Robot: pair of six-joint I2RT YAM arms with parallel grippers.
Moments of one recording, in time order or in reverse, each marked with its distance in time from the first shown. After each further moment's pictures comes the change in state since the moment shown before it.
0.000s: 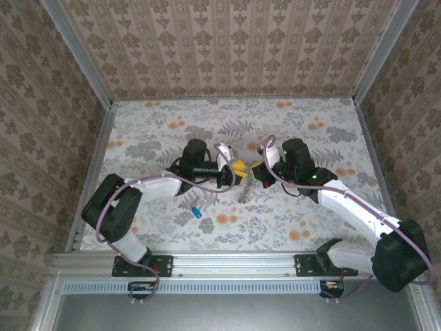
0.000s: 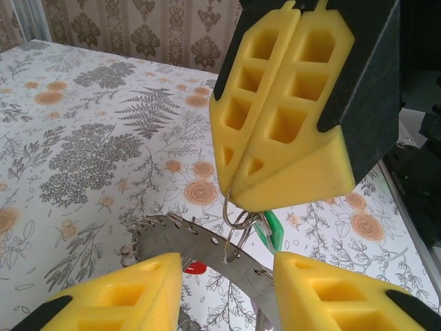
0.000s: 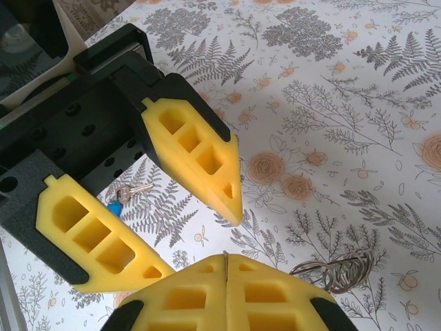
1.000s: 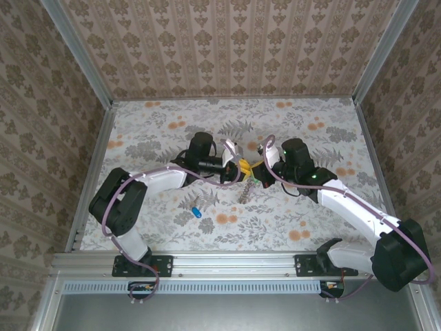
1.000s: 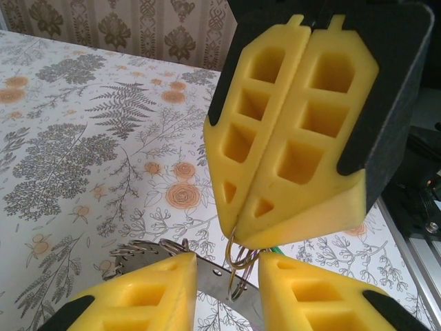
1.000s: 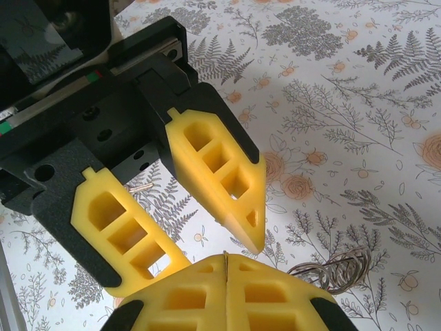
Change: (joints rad) left arm 0.001 0.079 0.128 -0.133 0.085 0.052; right arm 0.000 0.005 0.001 0.000 0.000 0.000
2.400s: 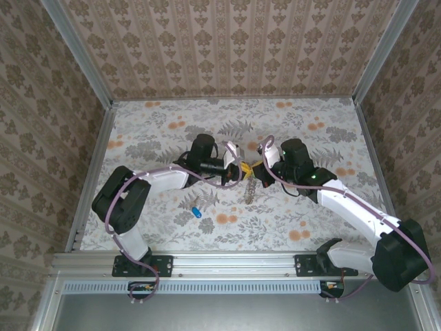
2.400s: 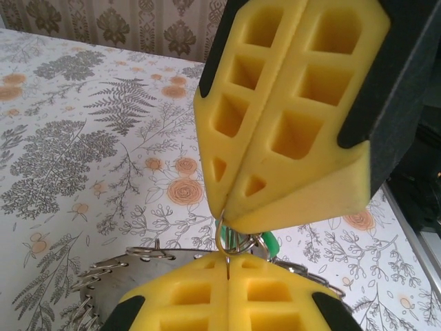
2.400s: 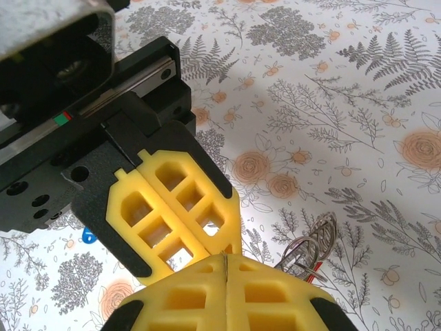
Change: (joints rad) left arm -0.010 0.024 -0.017 0.048 -0.018 0.019; right arm 0.006 -0.002 0.001 -0.007 0.066 -0.003
